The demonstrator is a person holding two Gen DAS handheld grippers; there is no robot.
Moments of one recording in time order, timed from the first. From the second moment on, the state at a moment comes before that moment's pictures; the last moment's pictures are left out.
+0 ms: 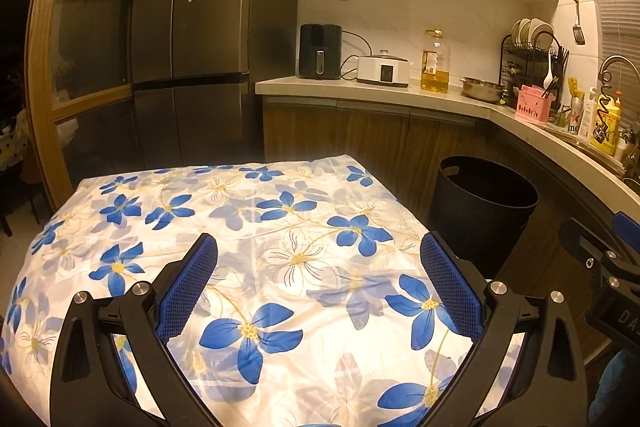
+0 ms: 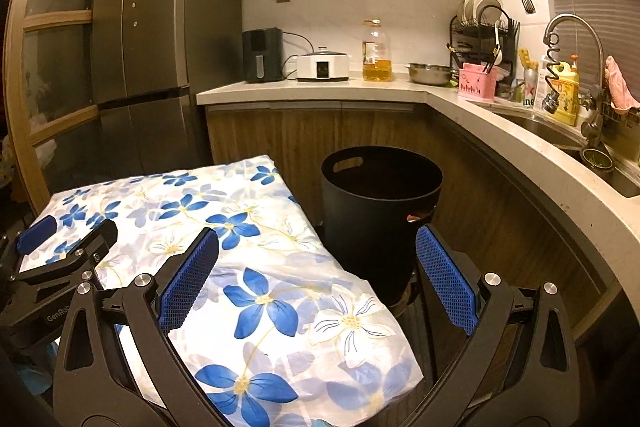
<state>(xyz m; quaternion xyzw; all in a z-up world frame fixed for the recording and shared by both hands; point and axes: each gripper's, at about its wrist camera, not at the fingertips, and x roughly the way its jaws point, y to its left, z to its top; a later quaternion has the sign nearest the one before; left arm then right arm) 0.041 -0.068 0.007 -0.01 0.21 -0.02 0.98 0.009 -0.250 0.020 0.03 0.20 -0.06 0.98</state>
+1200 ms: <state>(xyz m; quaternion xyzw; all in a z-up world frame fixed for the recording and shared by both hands) 0.032 -0.066 0.011 -0.01 0.20 -0.02 0.98 0.002 -0.241 0.029 0.03 0.18 -0.05 0.98</state>
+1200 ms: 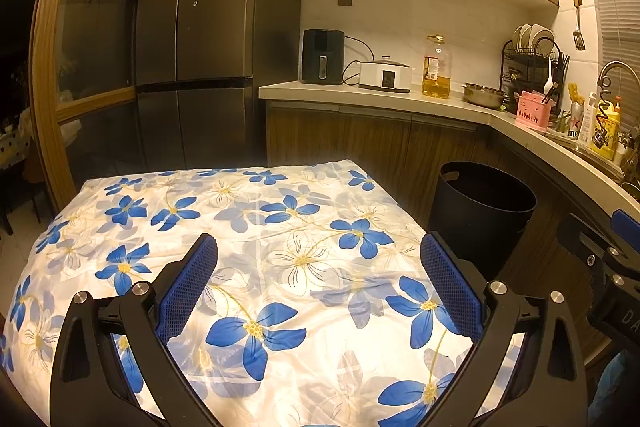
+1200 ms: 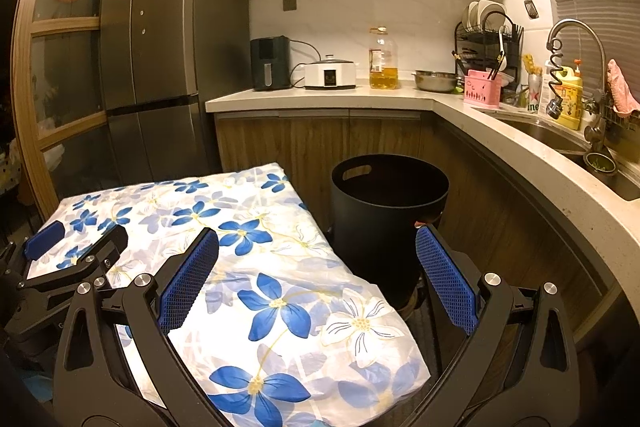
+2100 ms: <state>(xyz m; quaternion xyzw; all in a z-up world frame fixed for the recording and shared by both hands) 0.032 -0.067 0.012 -0.01 0.20 -0.02 0.98 0.001 -0.242 0.030 0.03 0.18 -0.05 0.98</state>
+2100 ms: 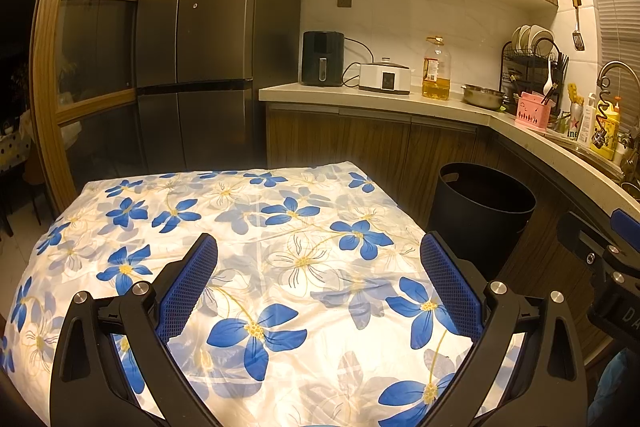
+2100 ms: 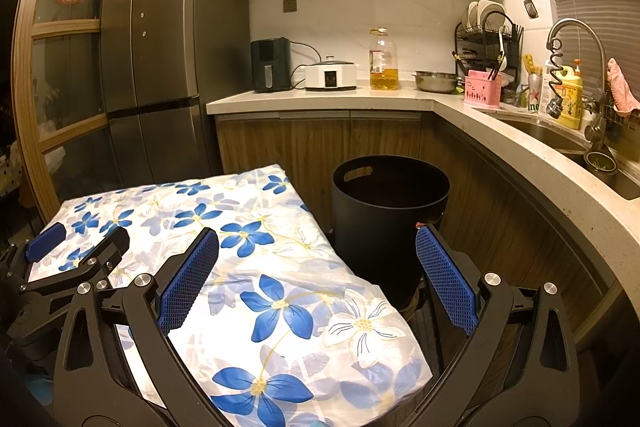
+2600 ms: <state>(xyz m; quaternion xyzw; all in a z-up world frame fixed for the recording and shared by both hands) 0.031 -0.065 0.021 -0.01 0.19 -0.02 0.98 0.001 -0.241 0.031 0.03 0.18 -0.05 0.98</state>
